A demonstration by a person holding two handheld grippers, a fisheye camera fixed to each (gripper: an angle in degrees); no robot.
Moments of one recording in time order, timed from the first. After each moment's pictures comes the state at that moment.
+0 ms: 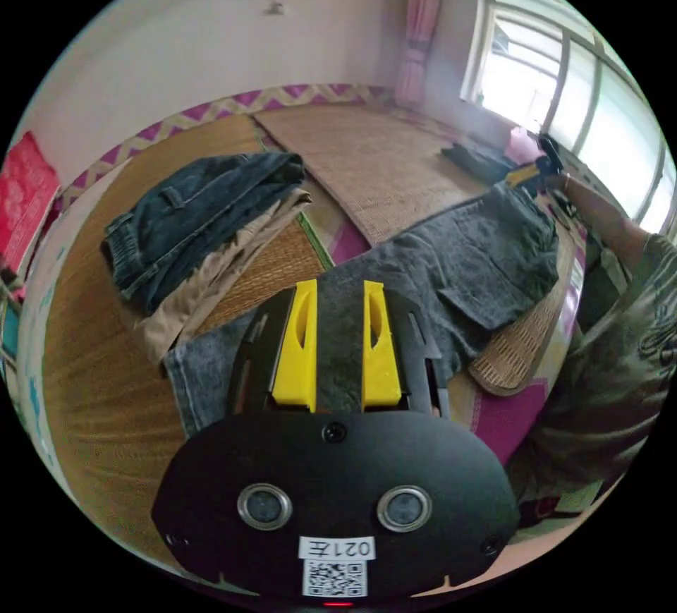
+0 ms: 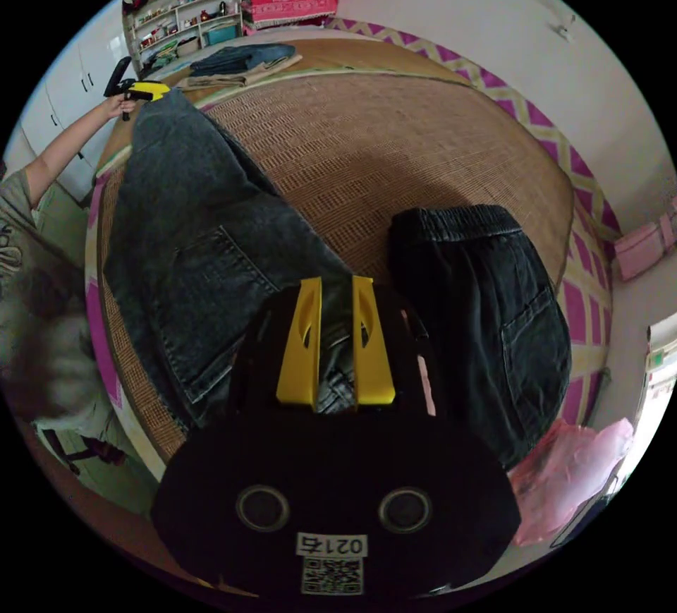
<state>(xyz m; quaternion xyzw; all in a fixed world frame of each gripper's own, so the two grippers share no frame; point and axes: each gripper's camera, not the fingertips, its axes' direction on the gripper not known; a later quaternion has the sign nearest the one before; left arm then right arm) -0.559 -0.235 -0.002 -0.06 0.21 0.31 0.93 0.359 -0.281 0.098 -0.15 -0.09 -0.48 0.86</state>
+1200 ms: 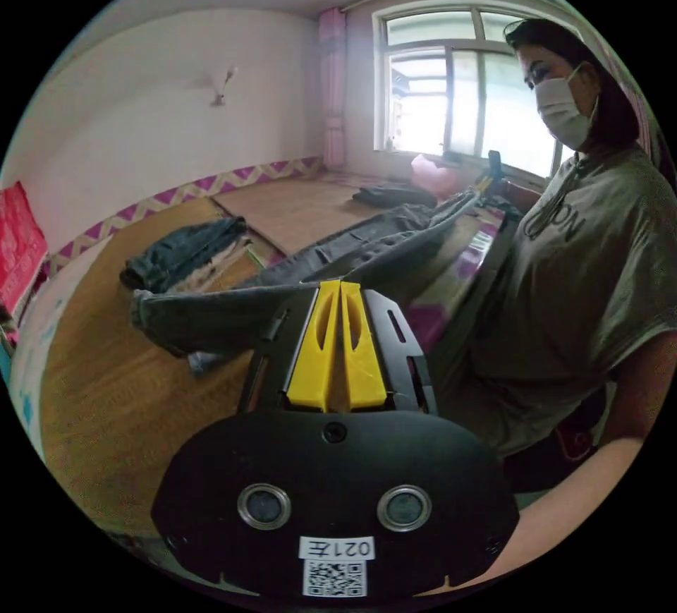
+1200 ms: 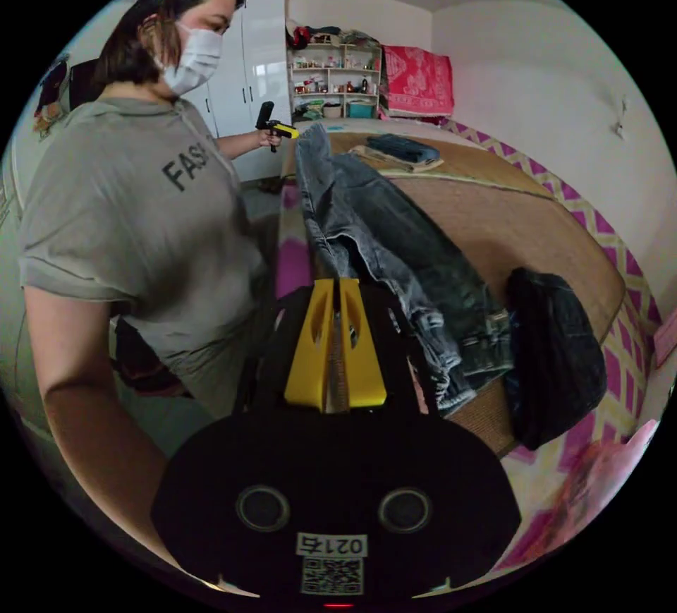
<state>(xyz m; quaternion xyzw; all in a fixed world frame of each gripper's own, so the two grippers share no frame) -0.677 -0.024 -0.184 0.09 0.32 0.30 0.89 0.440 -0.059 -0.176 -0.05 -0.30 -0.57 0.76</state>
